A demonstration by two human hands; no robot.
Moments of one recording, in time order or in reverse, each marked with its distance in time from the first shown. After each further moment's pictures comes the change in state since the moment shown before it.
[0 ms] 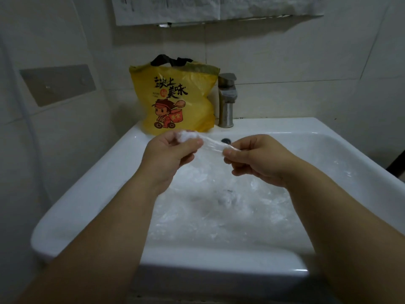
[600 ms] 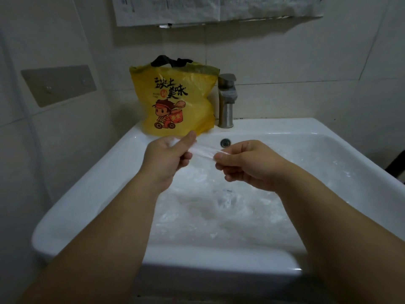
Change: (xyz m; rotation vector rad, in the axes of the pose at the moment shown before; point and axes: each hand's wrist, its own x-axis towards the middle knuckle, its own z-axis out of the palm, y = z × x) left_hand 0.007 -0.009 -0.002 0.103 0.110 -0.032; right_hand 0.001 0.004 0.014 0.115 -0.089 0.062
